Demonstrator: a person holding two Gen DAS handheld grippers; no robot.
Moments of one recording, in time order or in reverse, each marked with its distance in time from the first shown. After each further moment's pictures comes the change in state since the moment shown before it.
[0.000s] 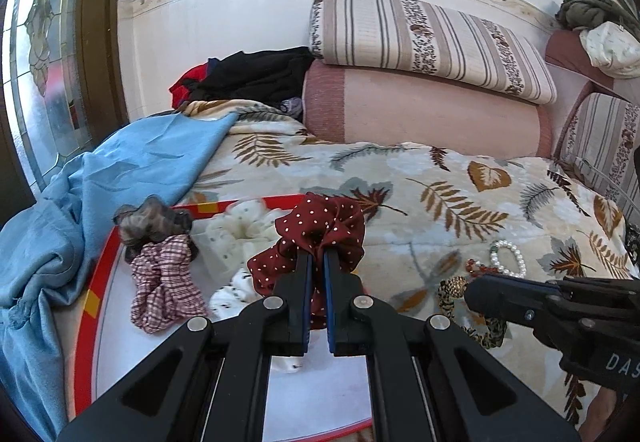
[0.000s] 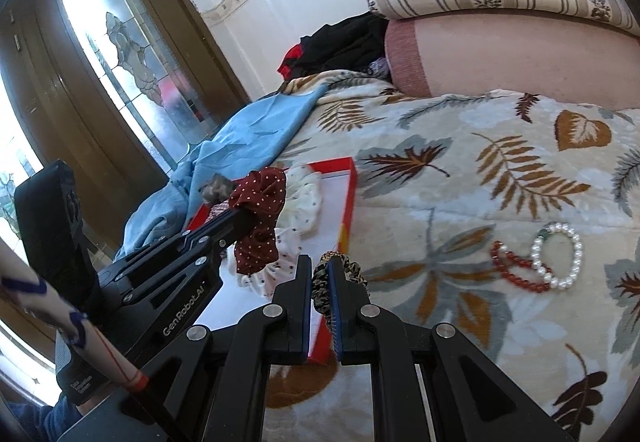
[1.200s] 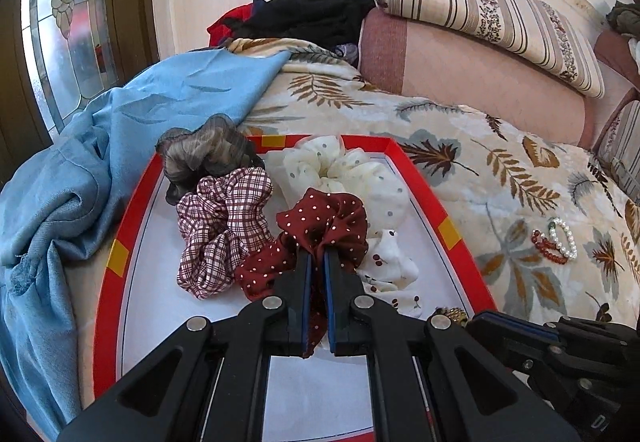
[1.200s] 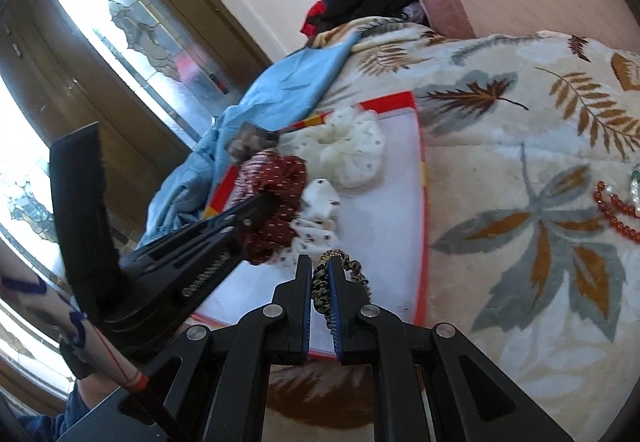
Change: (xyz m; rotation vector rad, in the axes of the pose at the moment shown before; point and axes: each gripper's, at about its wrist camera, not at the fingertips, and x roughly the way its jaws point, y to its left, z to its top) left arm 0.030 0.065 -0.023 -0.097 0.181 0.080; right arm 0.071 0.024 -0.025 0.072 0.116 0.121
